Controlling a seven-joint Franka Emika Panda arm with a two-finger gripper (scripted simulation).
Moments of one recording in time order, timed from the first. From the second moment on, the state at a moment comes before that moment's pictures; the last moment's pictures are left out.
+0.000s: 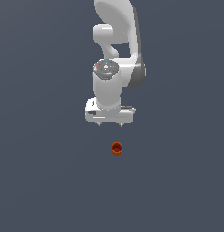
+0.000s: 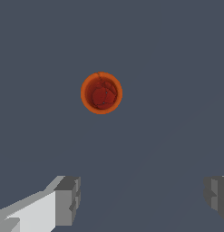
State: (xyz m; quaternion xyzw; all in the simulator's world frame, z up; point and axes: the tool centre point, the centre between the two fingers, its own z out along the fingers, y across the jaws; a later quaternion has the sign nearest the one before) arm -0.009 -0.006 0.153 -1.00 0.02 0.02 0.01
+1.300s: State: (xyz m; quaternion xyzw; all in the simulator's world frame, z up) arm 0.015 0.014 0.131 -1.00 0.02 0.02 0.00
